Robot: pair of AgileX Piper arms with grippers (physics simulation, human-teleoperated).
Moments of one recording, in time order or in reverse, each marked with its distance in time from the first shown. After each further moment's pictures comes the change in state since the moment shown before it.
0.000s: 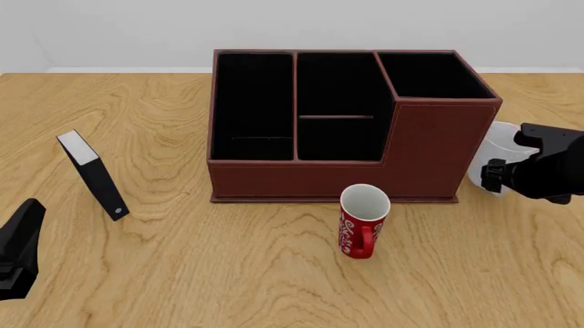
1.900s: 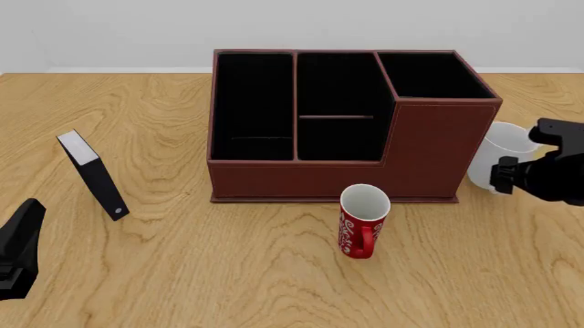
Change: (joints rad) left arm 0.000 0.000 0.000 0.000 0.000; right arm 0.017 -0.205 0.104 0.037 0.003
